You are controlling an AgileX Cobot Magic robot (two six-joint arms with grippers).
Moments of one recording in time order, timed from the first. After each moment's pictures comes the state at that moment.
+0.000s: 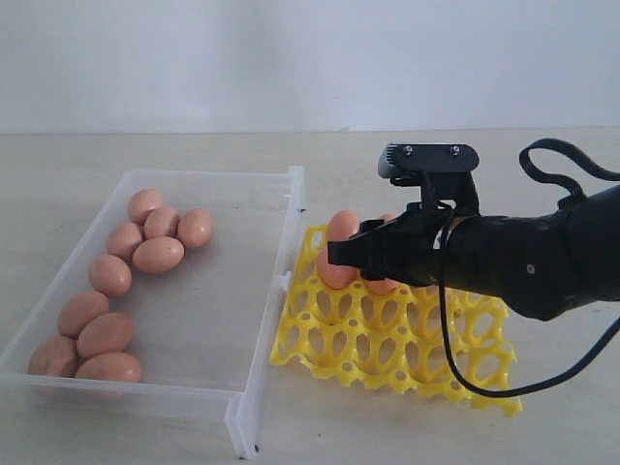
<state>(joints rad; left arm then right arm) 0.07 0.00 0.00 -0.03 0.23 0.02 0.59 1.73 -0.71 0.22 -0.28 0.14</state>
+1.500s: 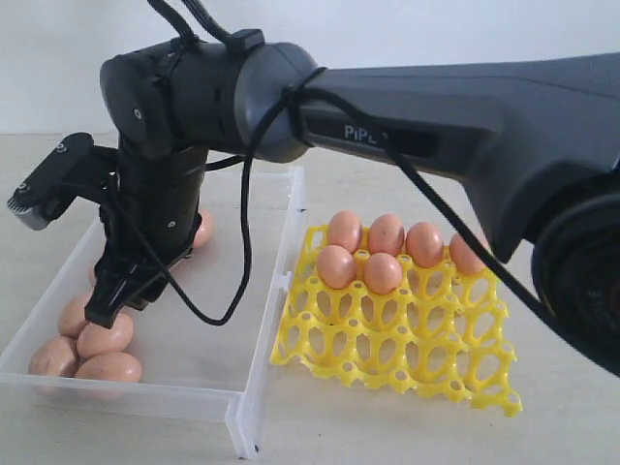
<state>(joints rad) 0.07 0.00 0.00 -0.03 0.23 0.02 0.94 2.23 -1.95 0.08 0.95 -0.44</state>
